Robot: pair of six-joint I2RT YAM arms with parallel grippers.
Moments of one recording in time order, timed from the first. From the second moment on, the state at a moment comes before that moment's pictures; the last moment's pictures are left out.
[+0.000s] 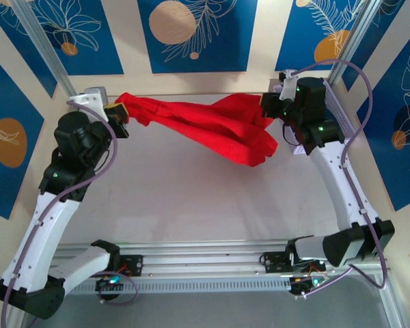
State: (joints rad) left arm -0.32 0.97 1.28 -0.43 -0.11 -0.26; right arm 0.18 1.33 1.46 -0.53 -0.22 0.26
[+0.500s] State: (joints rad) left arm -0.26 1.01 1.06 -0.52 -0.06 -0.31; right arm 0.29 1.77 1.37 -0.64 -0.09 0.19
